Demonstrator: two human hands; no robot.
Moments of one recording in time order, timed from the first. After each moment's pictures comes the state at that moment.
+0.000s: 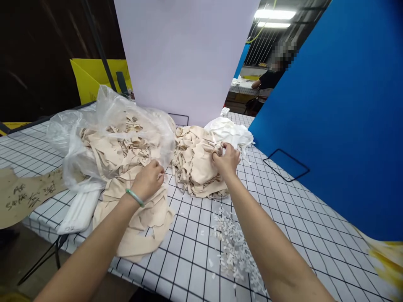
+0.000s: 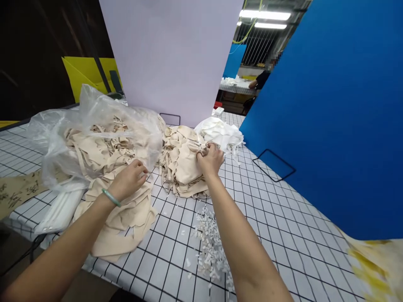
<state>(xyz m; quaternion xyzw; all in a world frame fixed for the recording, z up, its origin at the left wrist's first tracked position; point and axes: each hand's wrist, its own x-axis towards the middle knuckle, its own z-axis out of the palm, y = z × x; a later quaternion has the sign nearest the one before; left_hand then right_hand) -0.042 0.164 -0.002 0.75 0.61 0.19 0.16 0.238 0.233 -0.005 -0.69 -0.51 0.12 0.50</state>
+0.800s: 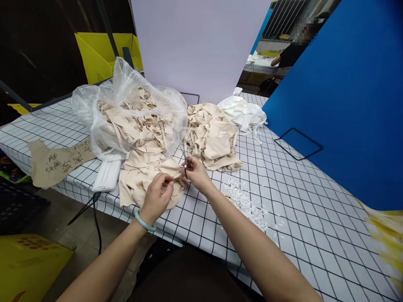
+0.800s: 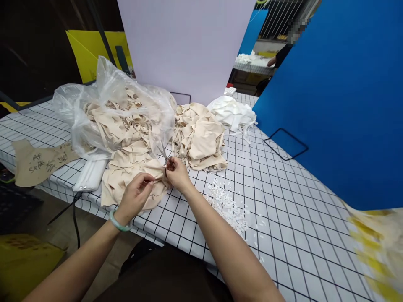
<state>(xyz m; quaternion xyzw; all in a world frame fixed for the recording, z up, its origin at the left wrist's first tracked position) -0.040 0.016 -0.037 0.67 0.55 0.41 0.28 0.108 0.099 -0.054 -0.47 -0.52 0.54 0.46</state>
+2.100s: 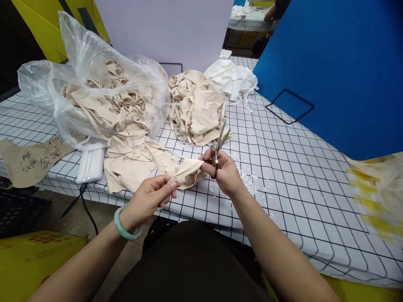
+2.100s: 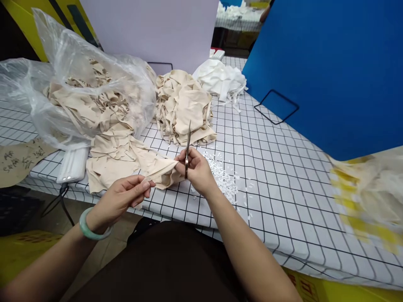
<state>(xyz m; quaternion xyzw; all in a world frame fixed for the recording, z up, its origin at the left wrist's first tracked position) -0.027 -0.022 0.001 0.48 0.47 0.29 0.68 0.191 0.009 -0.022 -0.43 -0.44 0.58 0.53</state>
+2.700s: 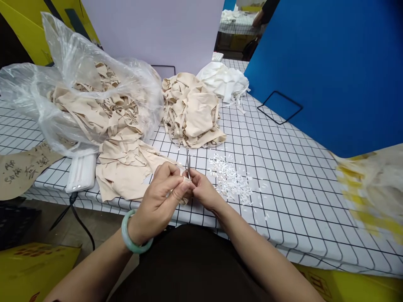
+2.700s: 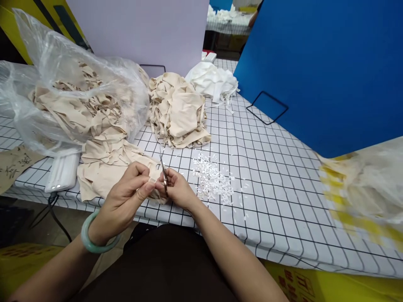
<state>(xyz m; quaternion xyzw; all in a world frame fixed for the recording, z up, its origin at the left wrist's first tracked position) 0.005 -0.016 0.028 0.74 0.37 0.39 0.41 0.158 -0.005 -0.049 -0.41 -0.39 0.70 0.45</state>
